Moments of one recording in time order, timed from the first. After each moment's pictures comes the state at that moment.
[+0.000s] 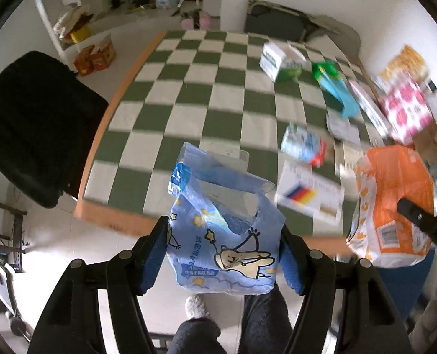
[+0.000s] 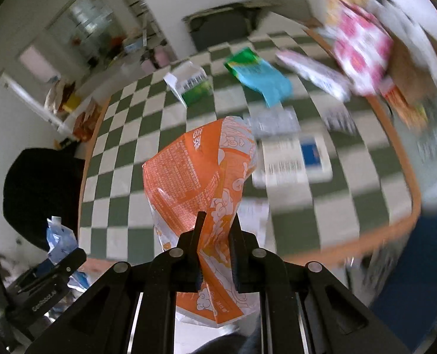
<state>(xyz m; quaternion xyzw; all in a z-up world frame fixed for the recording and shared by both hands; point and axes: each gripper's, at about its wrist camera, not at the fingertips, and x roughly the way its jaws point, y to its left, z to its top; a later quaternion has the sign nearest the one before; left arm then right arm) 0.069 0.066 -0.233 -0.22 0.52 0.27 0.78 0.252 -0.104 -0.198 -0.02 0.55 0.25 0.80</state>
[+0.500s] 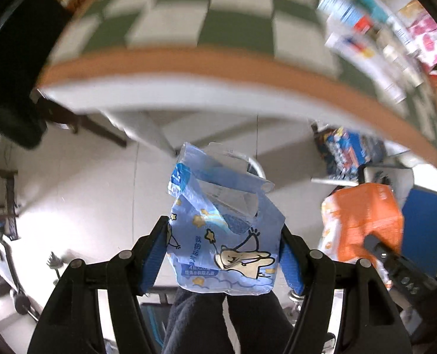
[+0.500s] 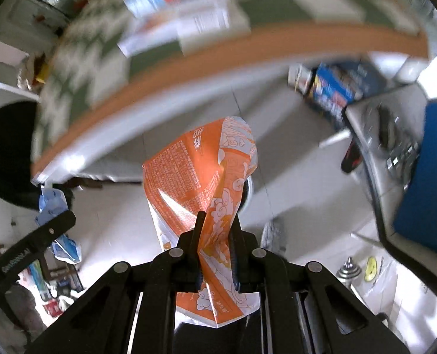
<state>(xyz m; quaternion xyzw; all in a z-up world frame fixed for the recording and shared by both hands) 0.006 0.017 -0.413 -0.27 0.62 0.24 0.69 0.122 -0.166 -0.403 -0.04 0.68 0.20 0.70</state>
